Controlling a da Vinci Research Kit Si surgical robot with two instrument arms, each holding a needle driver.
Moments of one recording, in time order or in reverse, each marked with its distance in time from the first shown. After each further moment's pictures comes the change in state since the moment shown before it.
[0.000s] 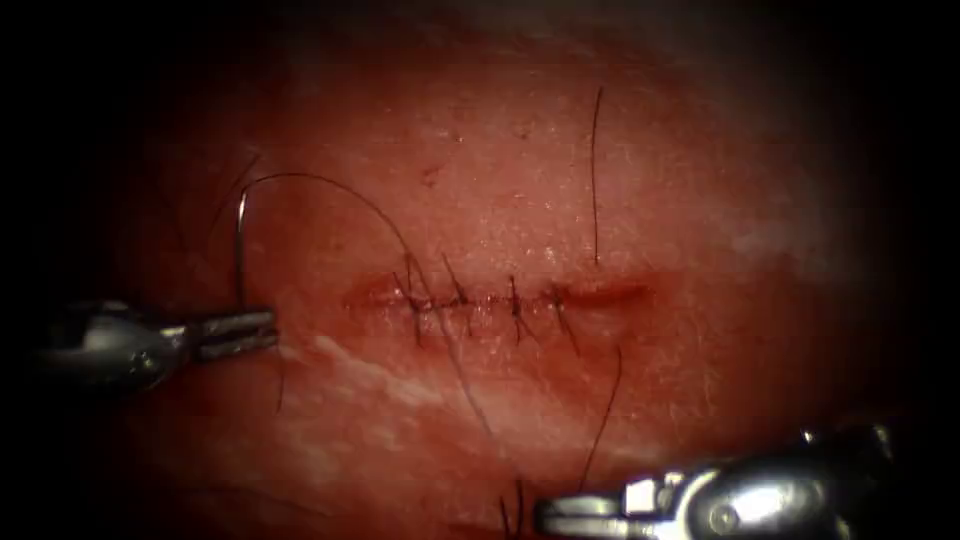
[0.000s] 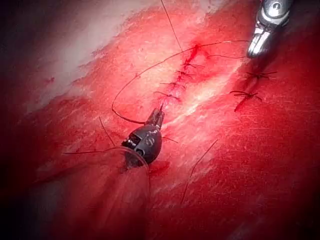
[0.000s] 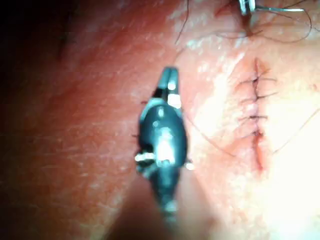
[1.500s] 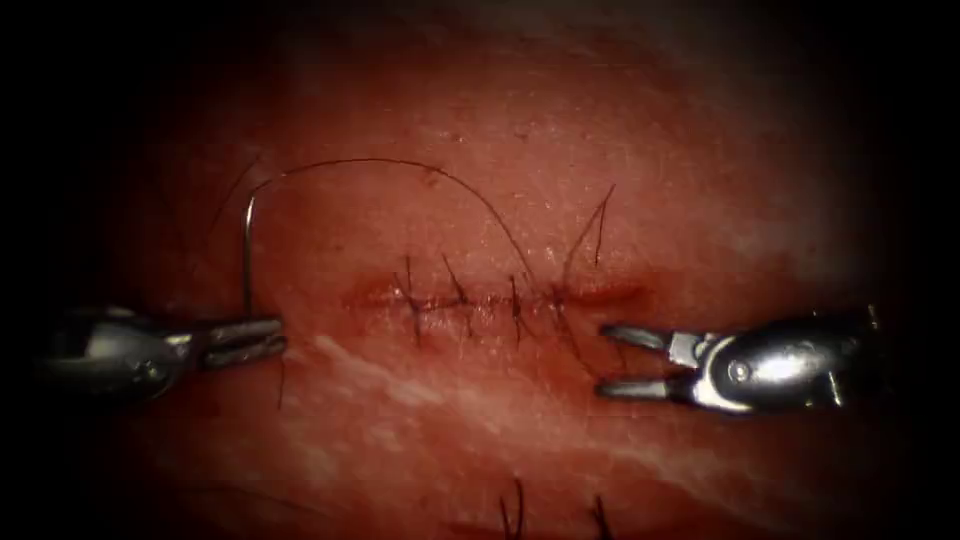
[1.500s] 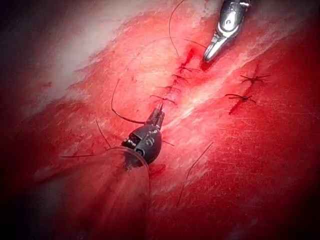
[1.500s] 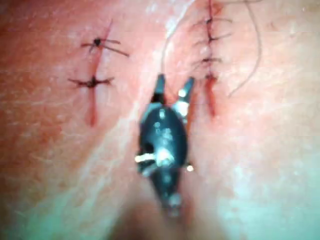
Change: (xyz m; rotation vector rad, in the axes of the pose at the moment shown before) right arm -0.011 0.007 -0.002 -0.131 -0.097 -0.086; left arm 0.001 0.000 0.000 -0.016 0.015 0.014
